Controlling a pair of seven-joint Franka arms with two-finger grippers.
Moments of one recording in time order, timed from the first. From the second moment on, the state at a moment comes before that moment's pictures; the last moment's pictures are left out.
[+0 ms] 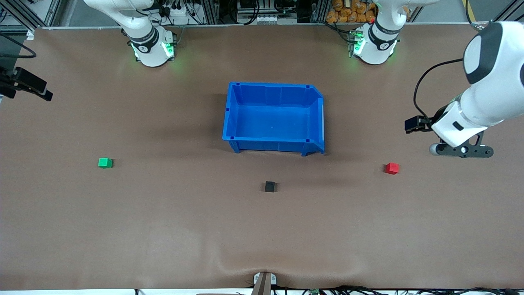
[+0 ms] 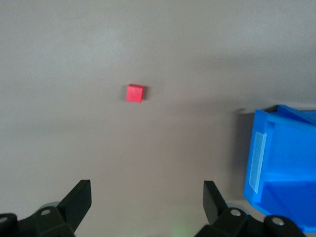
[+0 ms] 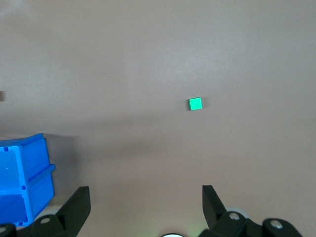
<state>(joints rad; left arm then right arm) -0.03 0.16 -0.12 -1.66 0.07 1.70 -0.07 -0.01 0.02 -0.04 -1.43 0.03 1.39 0.07</state>
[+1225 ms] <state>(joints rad) 0.00 0.36 -0.12 -1.99 0.19 2.25 -0.06 -0.02 0.22 -0.05 -1.43 0.03 1.52 0.06</state>
